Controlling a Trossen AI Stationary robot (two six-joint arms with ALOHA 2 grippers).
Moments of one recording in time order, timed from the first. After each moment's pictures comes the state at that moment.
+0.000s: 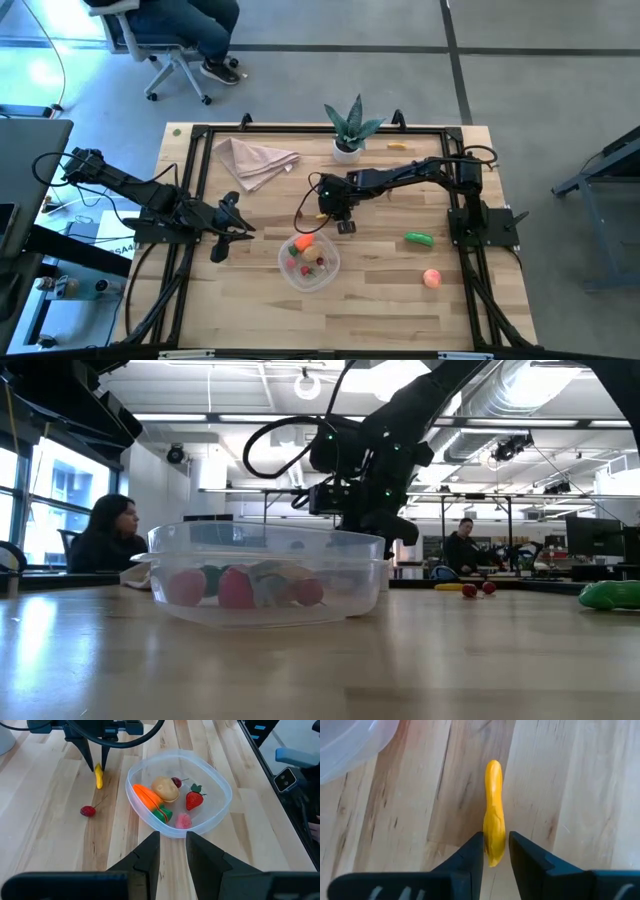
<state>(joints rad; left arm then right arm) -0.28 0.67 0.50 -0.45 -0.22 -0.32 -0.13 2.01 1.29 -0.46 -0.11 -0.34</state>
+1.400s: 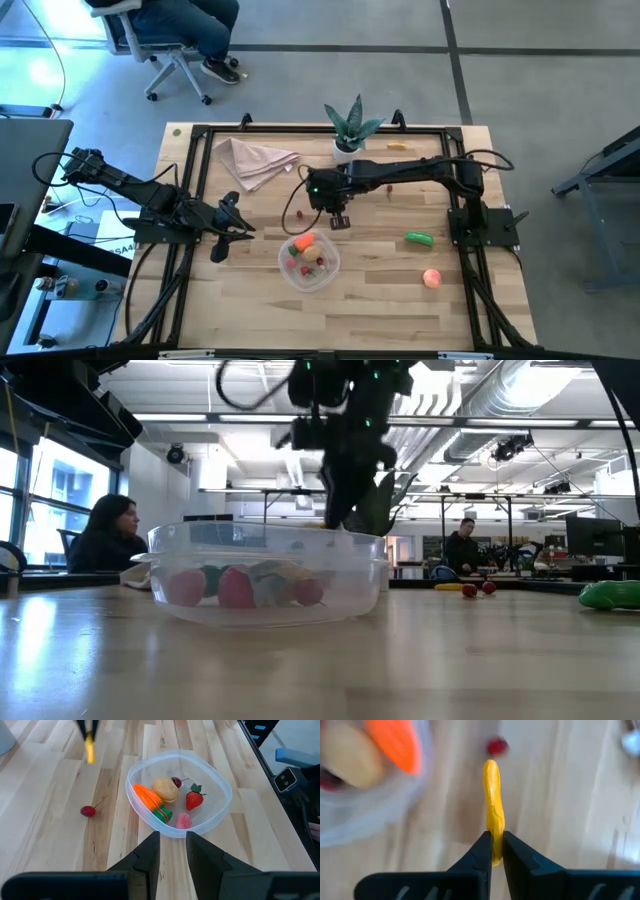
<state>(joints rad) -0.28 0.67 0.50 -0.45 -0.22 -0.32 -0.06 2.00 1.65 -0.86 0.01 -0.30</state>
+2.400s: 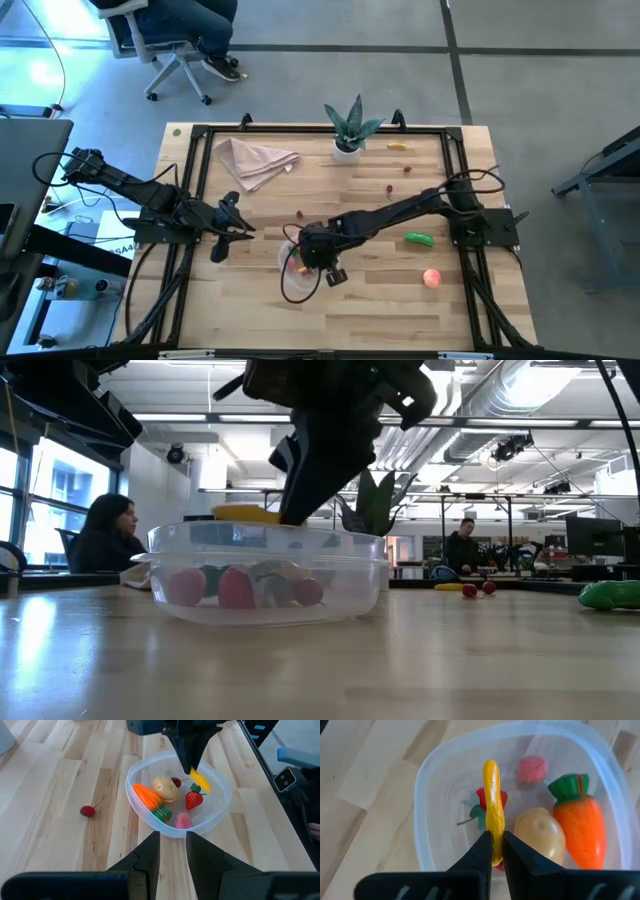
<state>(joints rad) -0.28 0.67 0.50 -0.45 -0.22 -0.32 0.22 2.10 1.65 -0.65 -0.13 -0.18</state>
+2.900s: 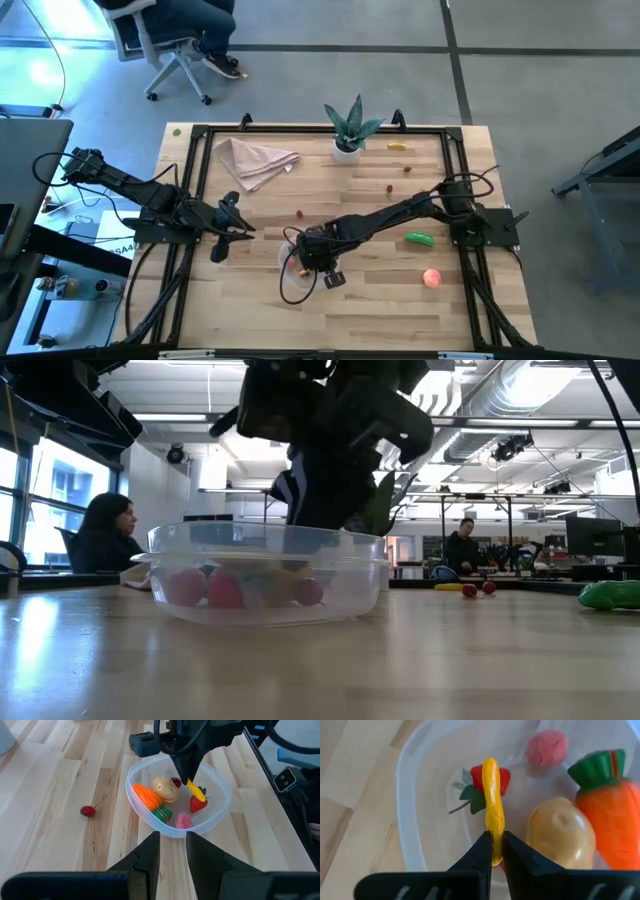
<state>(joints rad) -0.28 0.67 0.50 -0.45 -0.22 -0.32 0.22 2.16 1.65 -0.63 -0.15 -0.14</state>
